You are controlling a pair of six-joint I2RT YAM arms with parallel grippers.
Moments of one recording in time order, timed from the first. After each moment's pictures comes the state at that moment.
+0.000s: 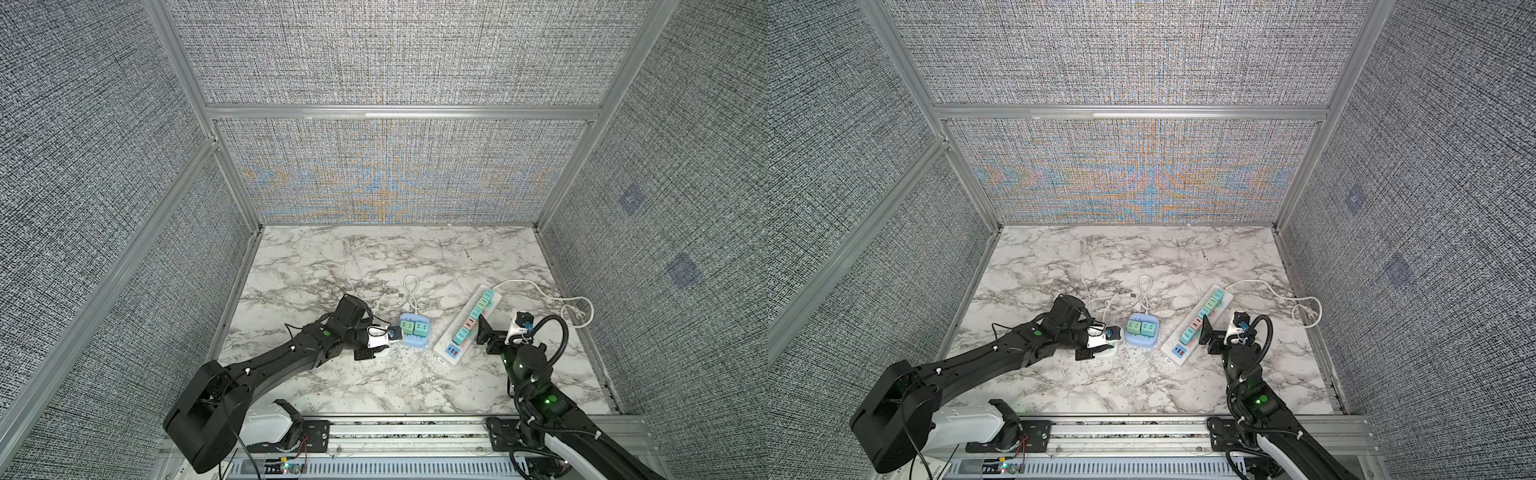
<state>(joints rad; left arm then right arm) -0.71 1.26 0.62 -0.22 0.39 0.80 0.50 0.45 0.01 0.26 0.46 0.23</state>
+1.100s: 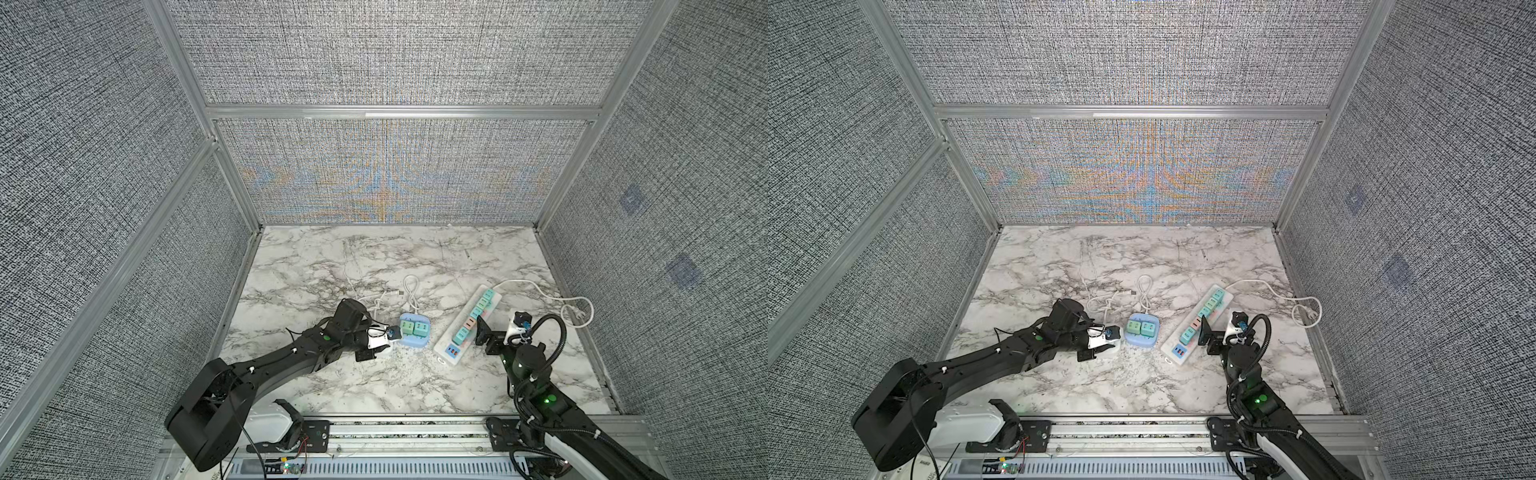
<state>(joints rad) -0.71 1.27 0.55 -0.07 0.40 0.74 0.50 0.46 0.01 0.26 0.44 0.23</state>
